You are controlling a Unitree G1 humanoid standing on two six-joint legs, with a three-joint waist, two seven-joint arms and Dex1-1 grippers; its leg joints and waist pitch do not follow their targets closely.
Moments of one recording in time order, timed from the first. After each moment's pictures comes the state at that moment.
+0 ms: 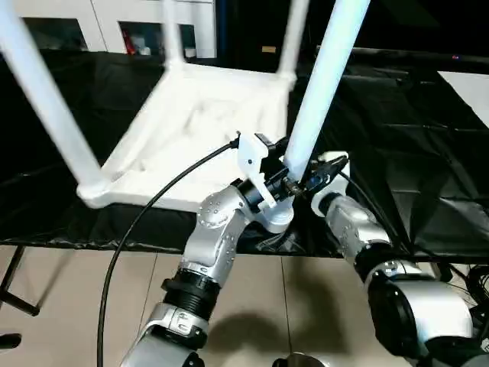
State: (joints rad) left arm -0.55 -0.16 -0.12 0.45 -0.27 -0.18 -0.75; right arm -0.84 -0.08 -0.15 1.27 0.14 -0.16 0.38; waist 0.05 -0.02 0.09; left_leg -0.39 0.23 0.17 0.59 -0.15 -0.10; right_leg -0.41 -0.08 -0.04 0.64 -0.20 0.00
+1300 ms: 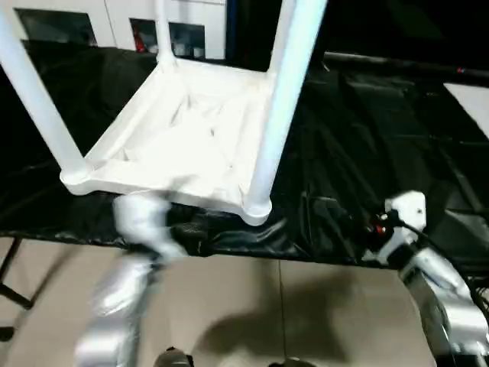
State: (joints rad) left arm 0.09 0.04 0.17 -0.21 -0.16 0.05 -0.32; right arm -0.01 -0.26 -0.09 0.00 0.27 0.15 0.54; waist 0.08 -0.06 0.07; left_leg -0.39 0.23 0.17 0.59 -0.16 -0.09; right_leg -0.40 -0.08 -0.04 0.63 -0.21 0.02
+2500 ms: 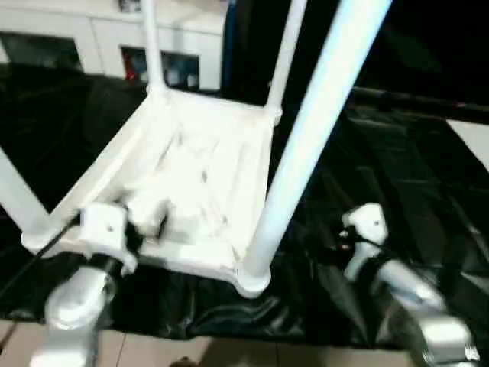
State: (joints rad) left arm 0.05 0.39 0.07 -0.17 -0.20 0.14 -0.65; right arm 0.00 -0.34 0.05 -0.08 0.27 0.24 0.65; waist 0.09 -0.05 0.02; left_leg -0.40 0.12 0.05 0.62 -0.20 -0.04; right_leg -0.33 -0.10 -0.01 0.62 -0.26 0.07
